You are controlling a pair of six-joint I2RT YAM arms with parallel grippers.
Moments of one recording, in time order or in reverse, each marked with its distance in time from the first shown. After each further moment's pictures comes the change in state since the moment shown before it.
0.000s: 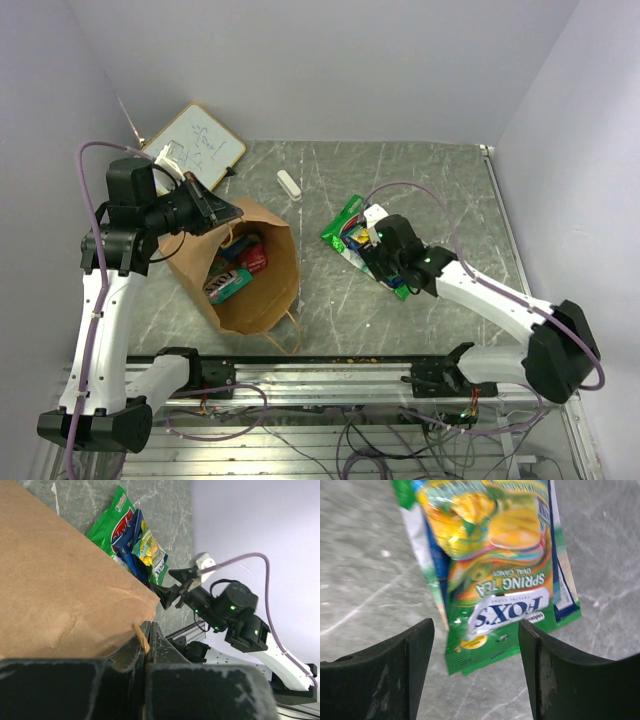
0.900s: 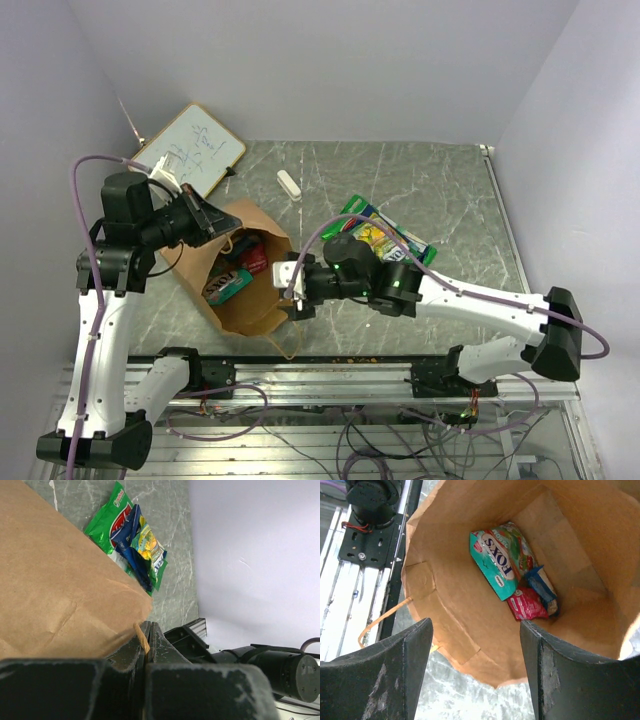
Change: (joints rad) left arm 0.000 -0.089 -0.049 -0.015 0.002 -0.001; right arm 0.499 0.033 0.285 0.202 -0.610 -0.406
